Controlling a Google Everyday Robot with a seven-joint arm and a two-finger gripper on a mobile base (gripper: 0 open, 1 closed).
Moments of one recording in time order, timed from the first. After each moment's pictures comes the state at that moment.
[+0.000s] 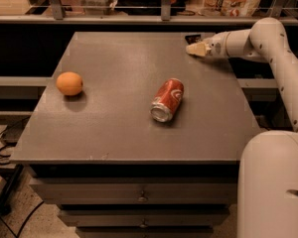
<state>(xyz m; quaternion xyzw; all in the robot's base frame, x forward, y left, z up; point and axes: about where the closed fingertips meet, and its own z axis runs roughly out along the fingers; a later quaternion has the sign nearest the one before) 0.860 -0.169 0.840 -0.29 0.78 0.23 0.50</state>
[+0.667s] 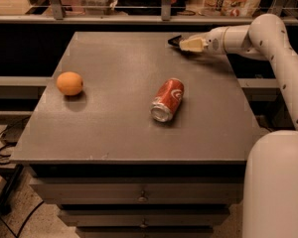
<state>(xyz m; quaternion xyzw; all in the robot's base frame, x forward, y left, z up) 0.852 -0.153 0.868 -0.31 0.76 0.24 0.52</state>
